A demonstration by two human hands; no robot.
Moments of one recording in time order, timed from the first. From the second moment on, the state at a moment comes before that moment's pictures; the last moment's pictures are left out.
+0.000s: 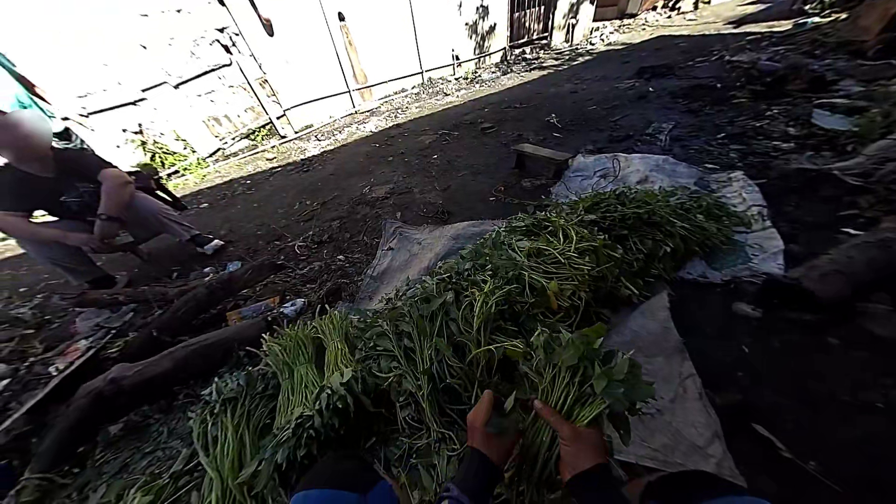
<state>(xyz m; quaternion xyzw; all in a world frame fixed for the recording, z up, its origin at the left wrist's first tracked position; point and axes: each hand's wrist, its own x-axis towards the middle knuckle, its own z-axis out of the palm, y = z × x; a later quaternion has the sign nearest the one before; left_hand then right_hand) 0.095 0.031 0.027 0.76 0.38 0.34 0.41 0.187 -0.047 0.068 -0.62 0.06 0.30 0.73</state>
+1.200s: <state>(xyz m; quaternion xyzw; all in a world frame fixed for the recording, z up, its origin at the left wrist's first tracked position) 0.057 0.023 0.095 0.66 0.26 -0.01 0.70 0.251 -0.052 0.087 -0.62 0.11 0.28 0.73</state>
